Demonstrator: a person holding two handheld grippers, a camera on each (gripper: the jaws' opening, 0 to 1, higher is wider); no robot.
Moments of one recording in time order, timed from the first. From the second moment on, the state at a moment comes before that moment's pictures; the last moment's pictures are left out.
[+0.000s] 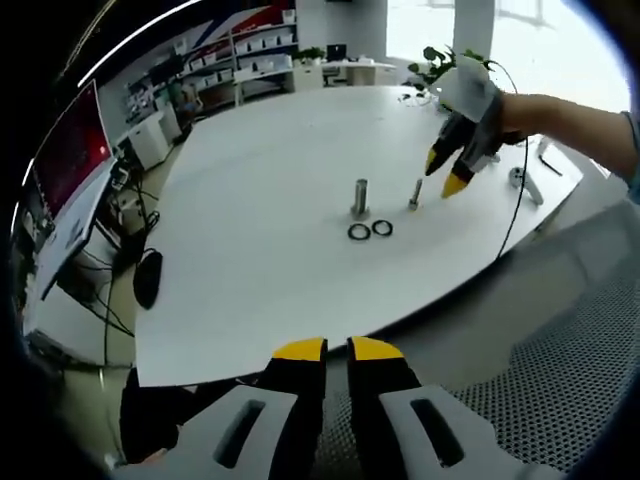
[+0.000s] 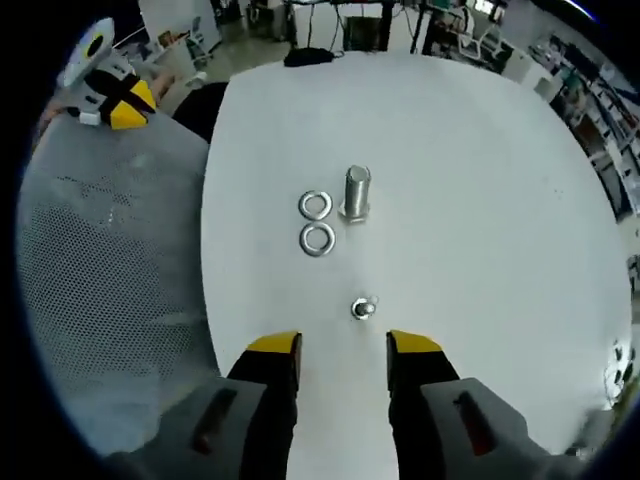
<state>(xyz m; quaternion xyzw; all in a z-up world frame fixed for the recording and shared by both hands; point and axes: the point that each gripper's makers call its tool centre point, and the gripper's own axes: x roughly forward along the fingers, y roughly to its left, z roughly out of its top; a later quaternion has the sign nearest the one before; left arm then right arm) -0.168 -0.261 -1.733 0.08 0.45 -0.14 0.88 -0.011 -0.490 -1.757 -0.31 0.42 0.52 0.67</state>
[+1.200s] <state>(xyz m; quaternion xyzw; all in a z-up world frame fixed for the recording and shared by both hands) -0.169 -0.261 -1.729 0.08 0.44 -0.14 0.88 -0.158 -0.521 -1.655 -0.07 0.29 0.44 0.85</state>
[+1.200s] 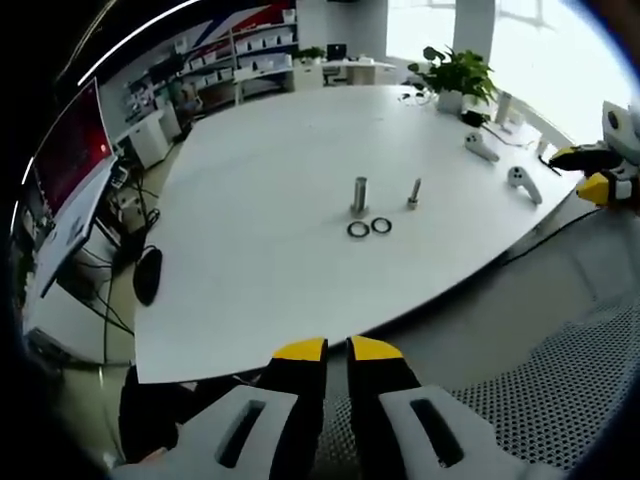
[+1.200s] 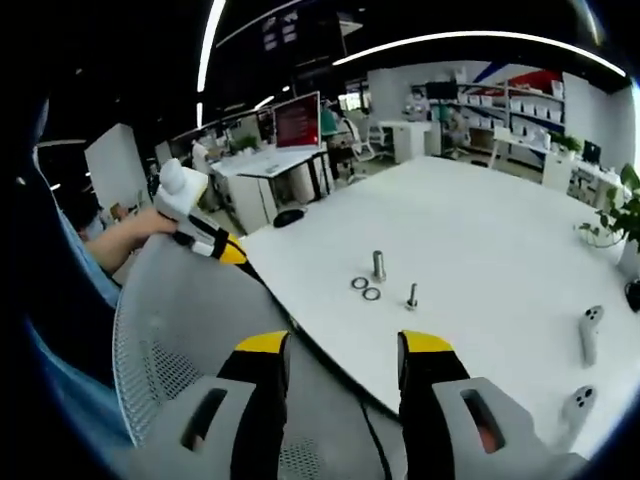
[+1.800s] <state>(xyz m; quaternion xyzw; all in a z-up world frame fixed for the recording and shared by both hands) -0.168 -0.261 -1.730 0.07 0.44 -0.14 0.88 -0.142 -0.540 -1.699 -0.13 0.32 0.37 0.86</state>
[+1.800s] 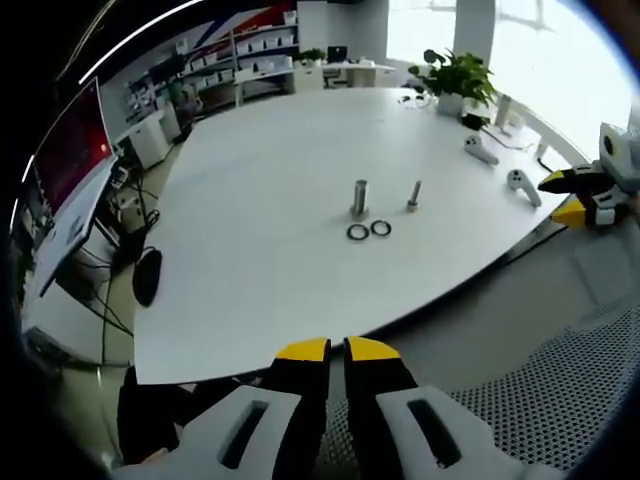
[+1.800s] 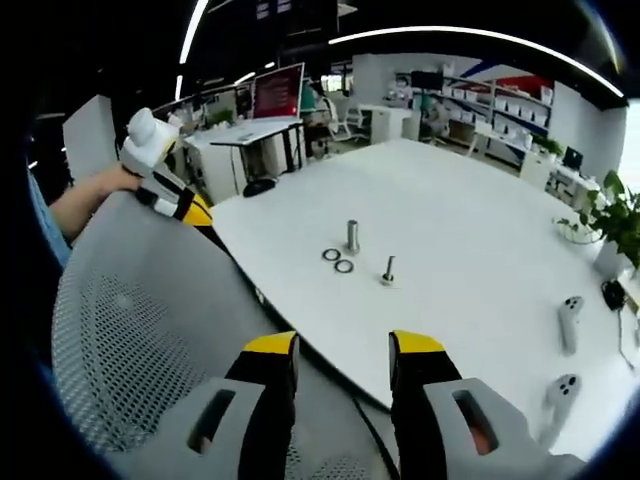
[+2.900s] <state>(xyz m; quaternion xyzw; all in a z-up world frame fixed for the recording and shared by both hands) -0.169 -0.260 -1.729 0.07 0.44 -0.14 0.88 -0.151 -0.533 -1.702 -0.15 0.32 0.40 0.84</state>
